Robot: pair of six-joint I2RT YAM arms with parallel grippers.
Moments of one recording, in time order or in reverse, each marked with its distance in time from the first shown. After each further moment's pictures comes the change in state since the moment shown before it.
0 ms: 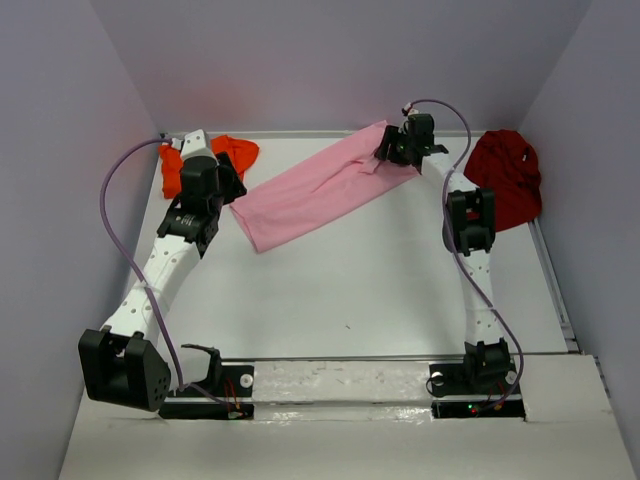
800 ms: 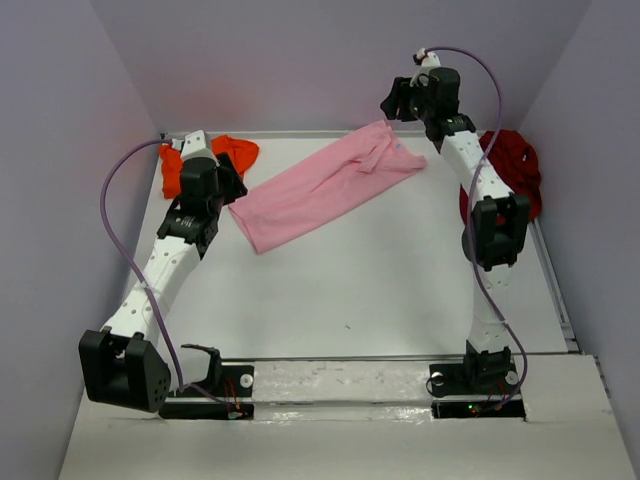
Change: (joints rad) left arm 0.007 -0.006 -0.016 0.024 0.025 0.000; right arm 0.014 -0.375 -0.111 0.060 -0.040 -0.154
